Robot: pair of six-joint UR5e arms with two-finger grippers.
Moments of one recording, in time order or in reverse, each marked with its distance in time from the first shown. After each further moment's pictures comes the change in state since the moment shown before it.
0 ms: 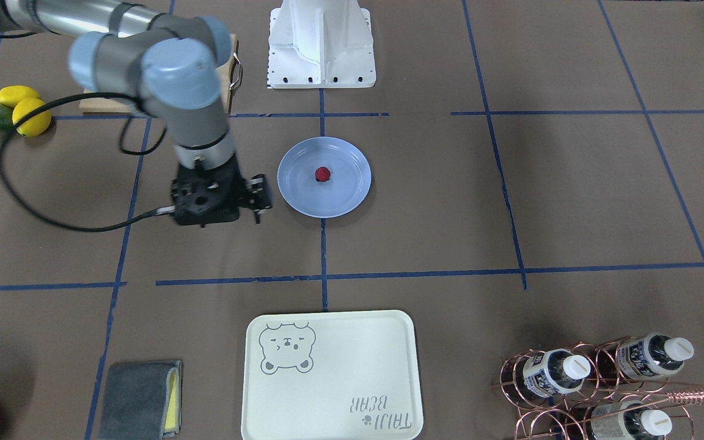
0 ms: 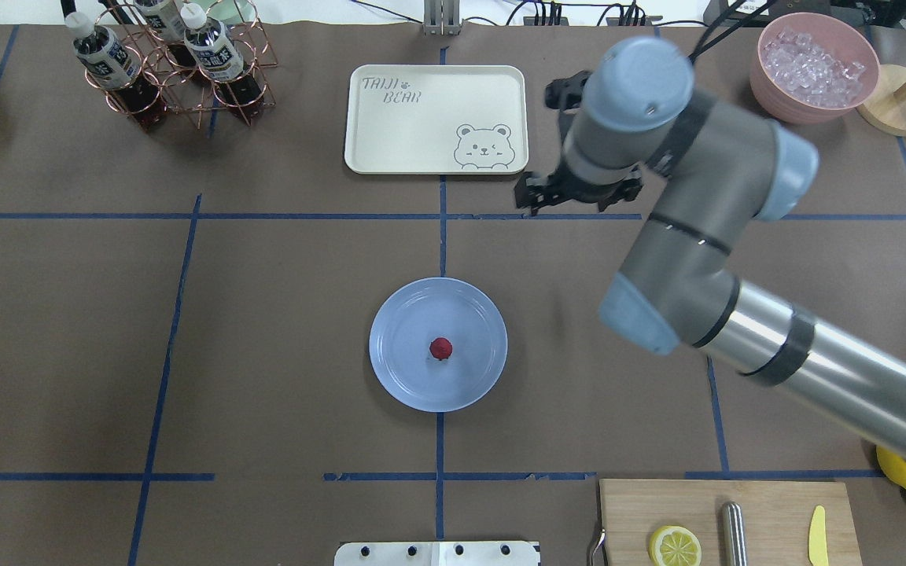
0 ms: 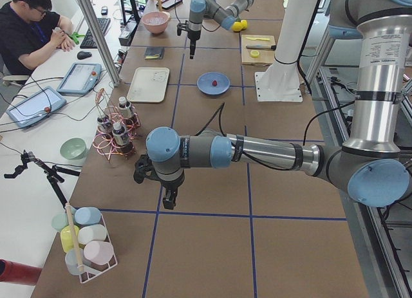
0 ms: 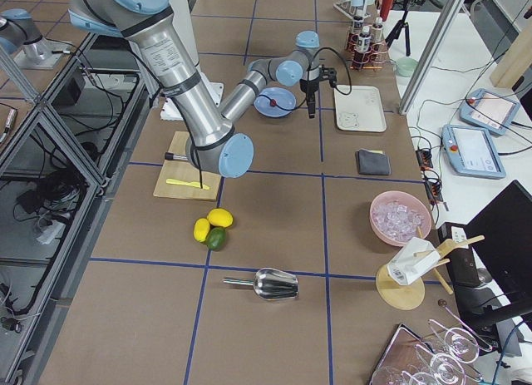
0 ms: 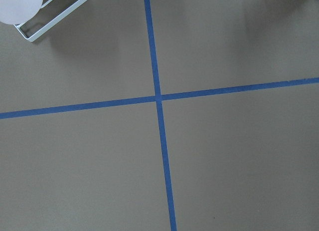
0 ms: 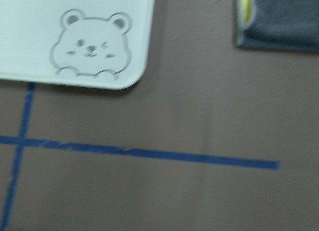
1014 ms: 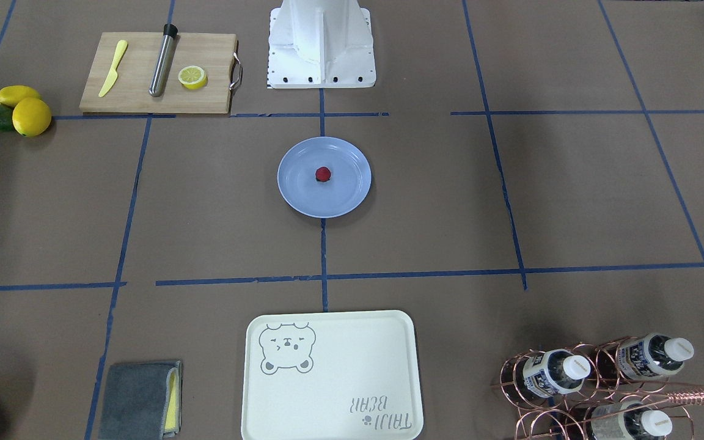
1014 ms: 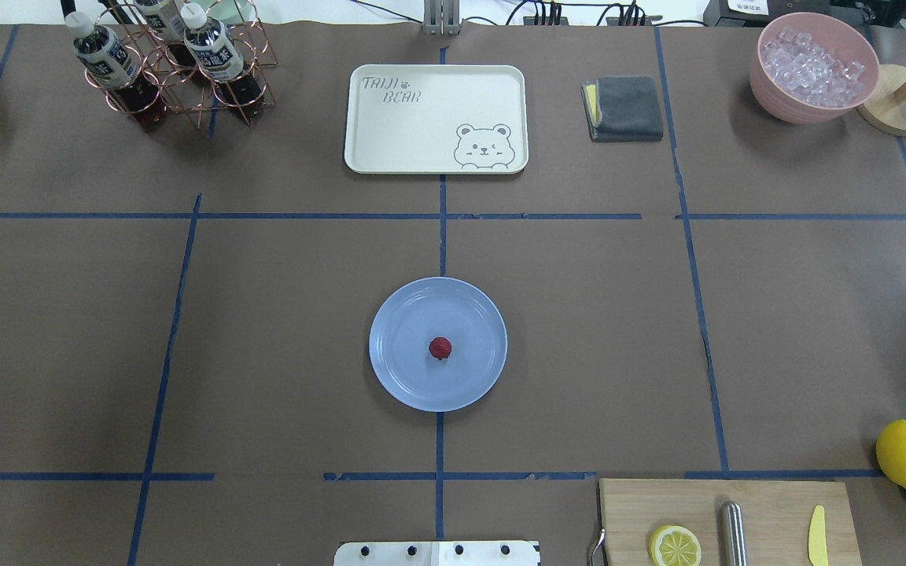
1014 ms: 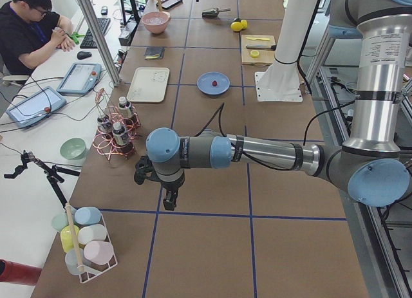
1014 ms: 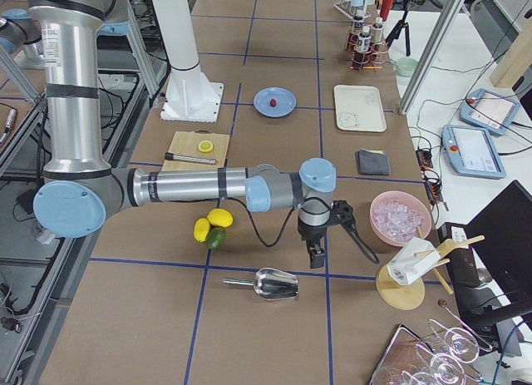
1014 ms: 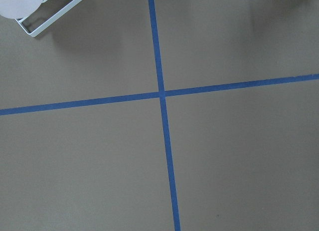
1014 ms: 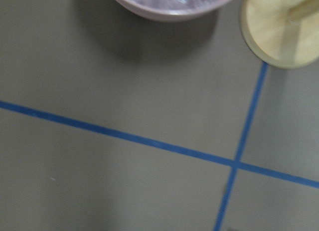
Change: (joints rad) left arm 0.002 0.003 -0.003 0.000 0.005 0.003; right arm 0.671 -0.627 -0.056 0.131 0.186 -0.917
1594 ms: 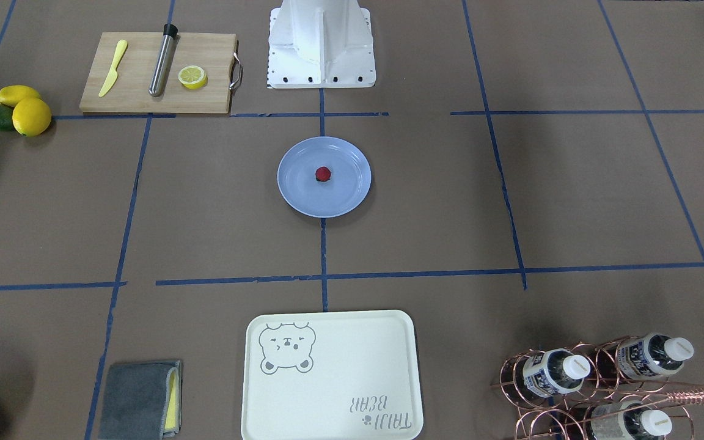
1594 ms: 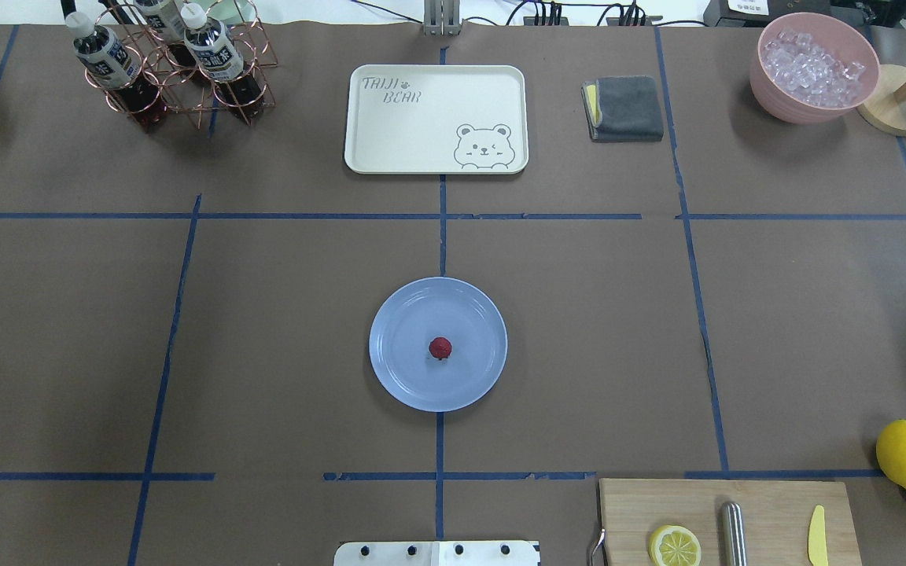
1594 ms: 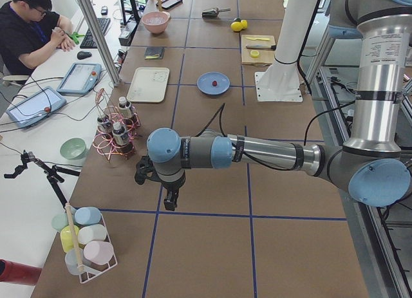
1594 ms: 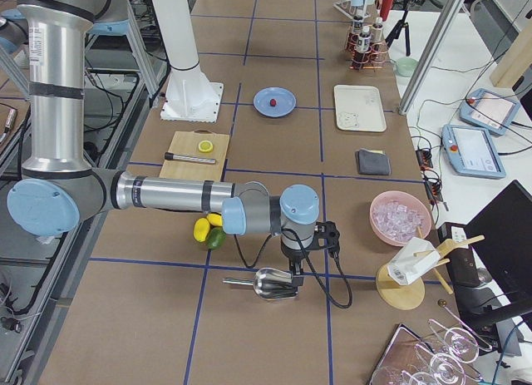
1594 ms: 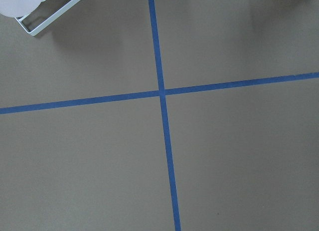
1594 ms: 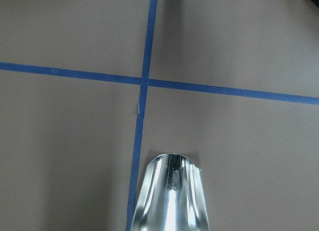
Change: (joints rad) left arm 0.000 0.004 -0.007 -0.003 -0.002 0.004; right arm 0.056 -0.035 -0.016 0.012 0.136 0.068
